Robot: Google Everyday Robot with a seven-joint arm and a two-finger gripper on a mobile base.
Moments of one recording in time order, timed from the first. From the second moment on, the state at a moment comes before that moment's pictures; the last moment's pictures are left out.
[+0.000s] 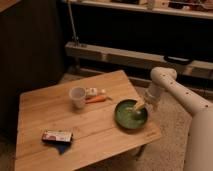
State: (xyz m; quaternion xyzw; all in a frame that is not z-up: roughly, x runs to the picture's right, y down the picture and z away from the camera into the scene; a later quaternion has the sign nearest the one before) arm 0.245 0.130 0.871 -0.19 -0.39 -0.67 0.60
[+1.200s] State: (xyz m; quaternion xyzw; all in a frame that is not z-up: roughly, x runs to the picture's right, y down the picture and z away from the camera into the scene) arm 0.246 0.123 0.868 -0.17 -0.38 -0.68 0.60
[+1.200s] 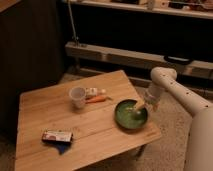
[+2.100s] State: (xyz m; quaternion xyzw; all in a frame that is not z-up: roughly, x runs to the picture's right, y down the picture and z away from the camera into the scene) arm 0.167 0.008 0.762 0.06 -0.31 -0.88 0.36
